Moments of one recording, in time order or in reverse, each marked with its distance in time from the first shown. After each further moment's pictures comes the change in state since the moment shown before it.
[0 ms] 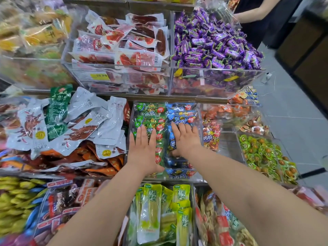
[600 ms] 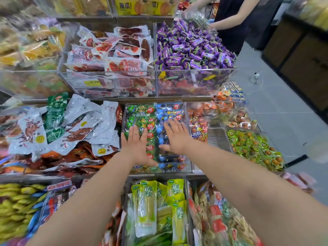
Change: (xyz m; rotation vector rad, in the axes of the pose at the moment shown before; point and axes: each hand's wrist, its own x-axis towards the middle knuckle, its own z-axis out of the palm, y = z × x) left_hand -0.001 -0.006 -0.025 -0.066 -0.221 0.020; right_hand -0.041 0.015 -0.018 0.349 0.010 -0.122
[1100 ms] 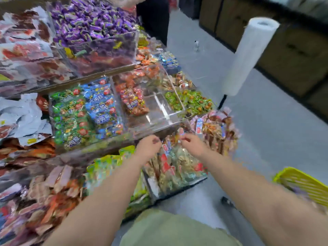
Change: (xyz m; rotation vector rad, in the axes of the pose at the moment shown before) left_hand -0.118 0.237 0.064 -0.689 -0.039 0.234; right_hand -0.290 0.110 0.110 1.038 0.244 0.657
